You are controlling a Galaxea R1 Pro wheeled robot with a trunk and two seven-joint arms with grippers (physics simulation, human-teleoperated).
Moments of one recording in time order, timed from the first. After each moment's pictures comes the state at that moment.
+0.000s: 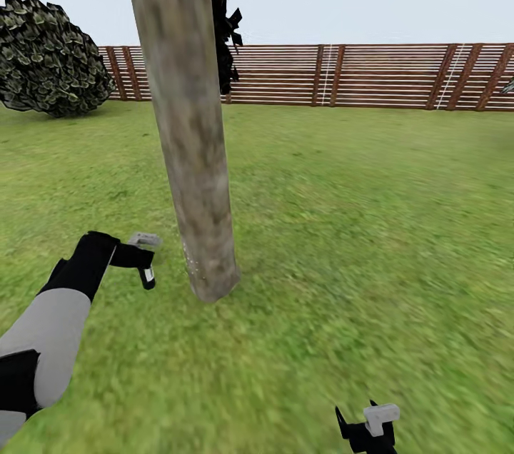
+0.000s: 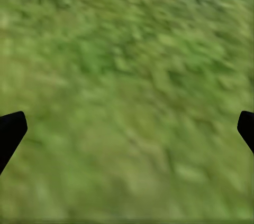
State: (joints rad) left arm -1.03 0.19 0.20 -0.68 -0.55 0.76 -0.66; right arm -0.38 -0.05 -0.40 -0.16 0.43 -0.65 0.13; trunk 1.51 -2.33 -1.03
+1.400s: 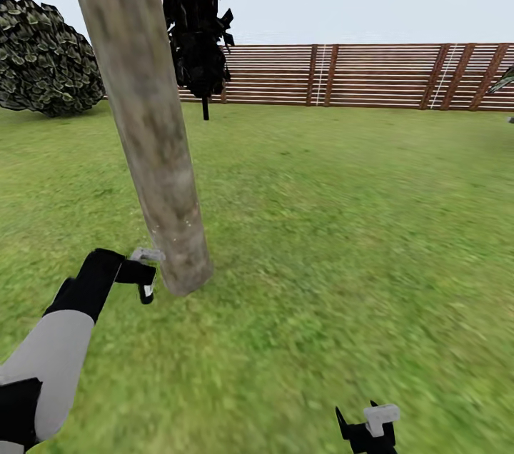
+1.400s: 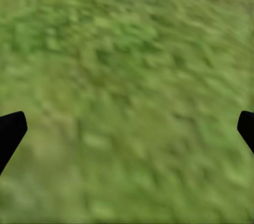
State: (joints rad) left arm -0.93 0.16 0.19 -0.75 -0.56 0.76 -0.61; right arm -0.37 -0.05 -0.40 -0.16 0.43 -0.65 0.13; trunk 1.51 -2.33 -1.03
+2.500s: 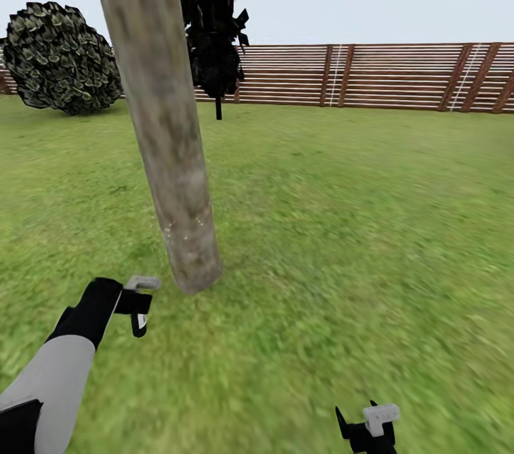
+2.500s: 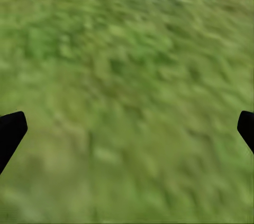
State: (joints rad) left arm -0.83 0.13 0.30 -0.67 -0.56 0.74 -0.48; right arm -0.37 -0.05 -0.40 -0.17 0.43 -0.65 0.13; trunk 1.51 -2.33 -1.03
